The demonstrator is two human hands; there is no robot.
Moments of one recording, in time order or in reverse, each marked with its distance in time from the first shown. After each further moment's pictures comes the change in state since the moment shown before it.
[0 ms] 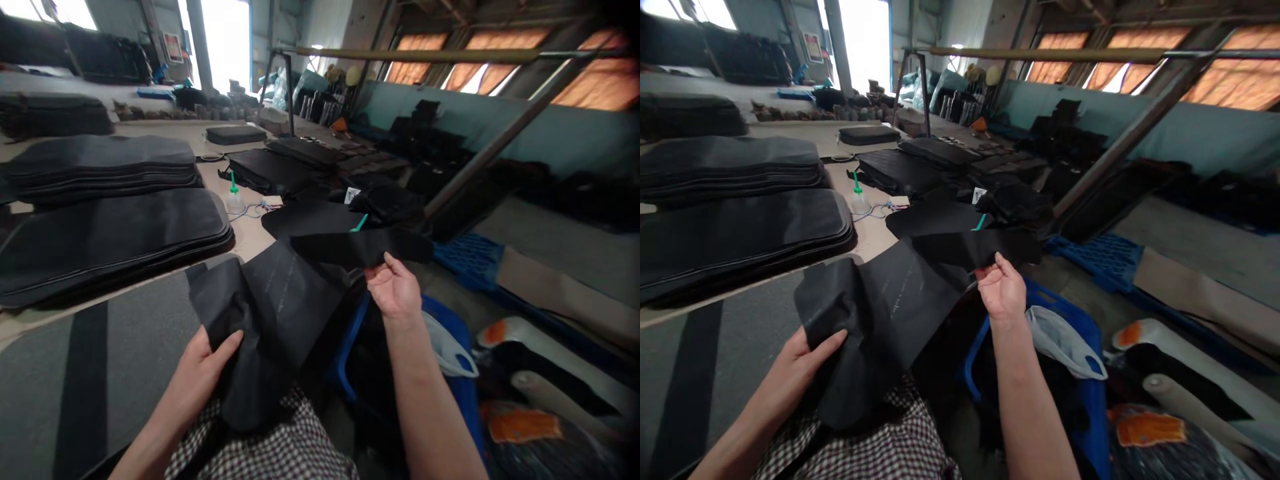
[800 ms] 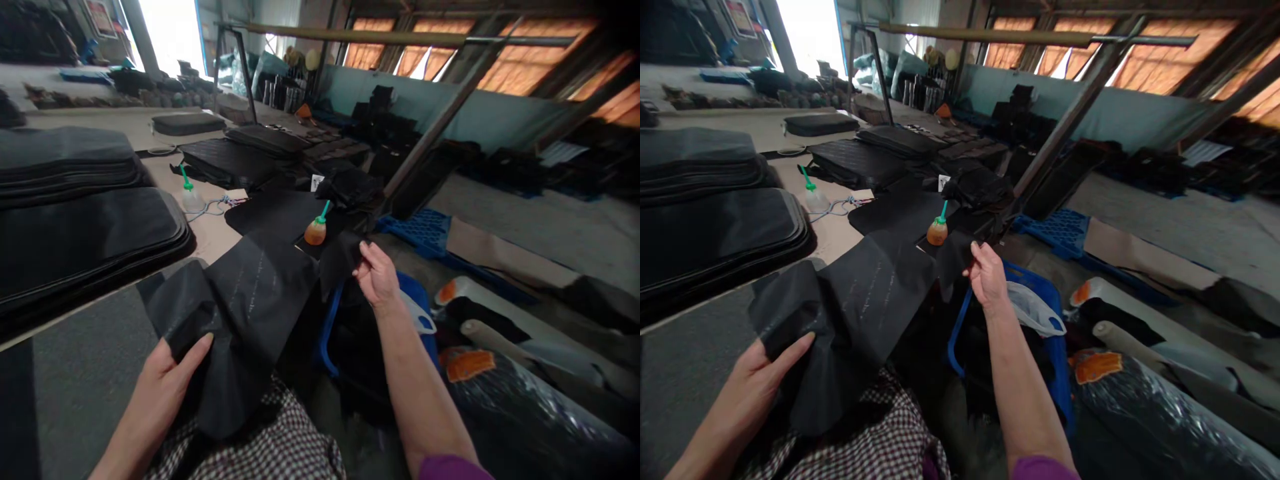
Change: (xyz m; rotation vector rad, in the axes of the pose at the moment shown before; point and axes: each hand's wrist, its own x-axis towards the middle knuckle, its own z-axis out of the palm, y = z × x) left_hand 0.009 0.003 0.012 0.013 0.038 -0.073; right_hand 0.001 -0.025 -0.050 -0.488 -0.081 -0.167
